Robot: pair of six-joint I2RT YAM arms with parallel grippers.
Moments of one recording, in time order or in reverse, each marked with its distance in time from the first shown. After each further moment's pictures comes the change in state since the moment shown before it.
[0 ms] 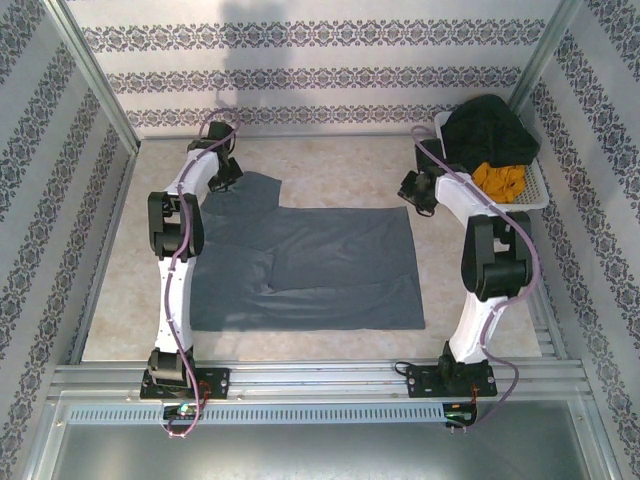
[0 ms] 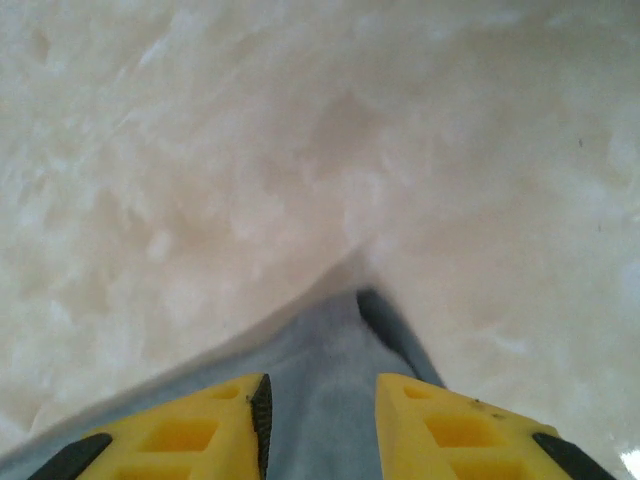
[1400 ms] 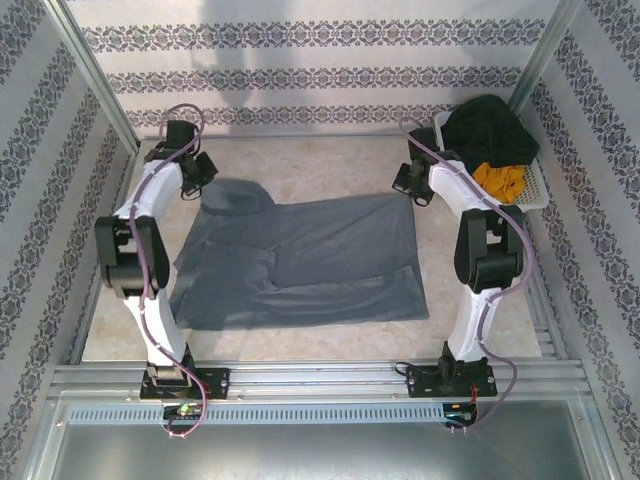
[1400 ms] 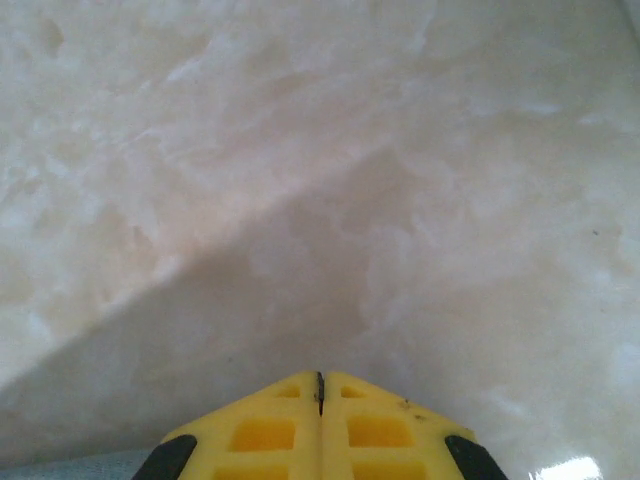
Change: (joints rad) left arm 0.086 -0.609 -0.606 0.202 0.138 -0.050; right arm 0.020 0.024 0.119 -0.114 0.039 -0.148
